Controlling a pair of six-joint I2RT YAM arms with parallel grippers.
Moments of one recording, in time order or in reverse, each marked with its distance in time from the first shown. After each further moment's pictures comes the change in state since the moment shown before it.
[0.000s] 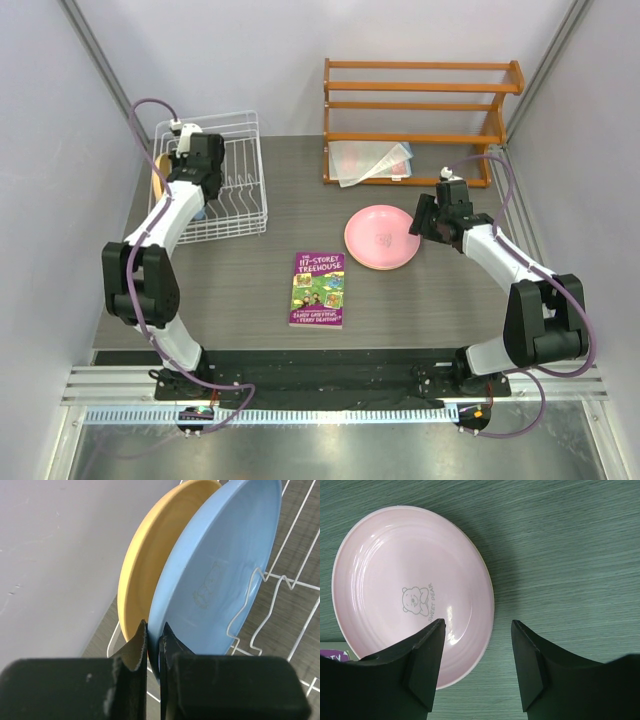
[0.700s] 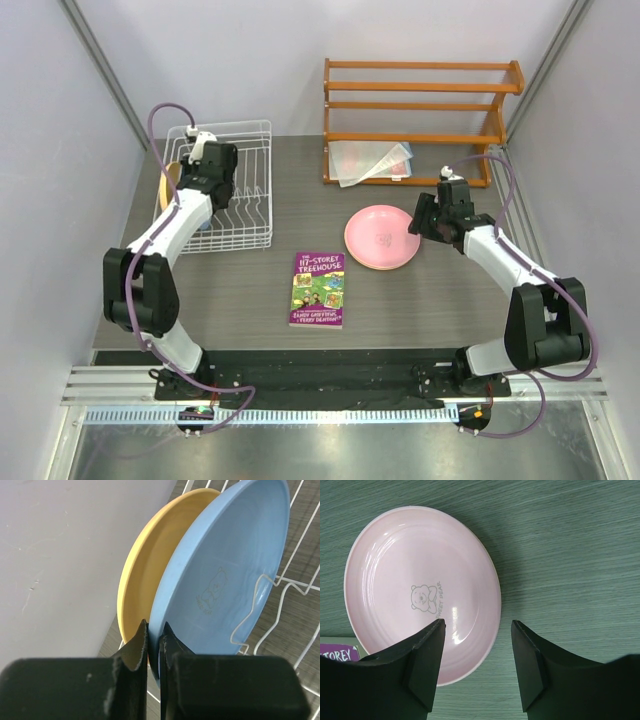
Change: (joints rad) left arm -0.080 -0.062 -0.072 -0.006 -0.077 0.079; right arm 0.000 -0.016 -0.002 0.002 -0.029 0.000
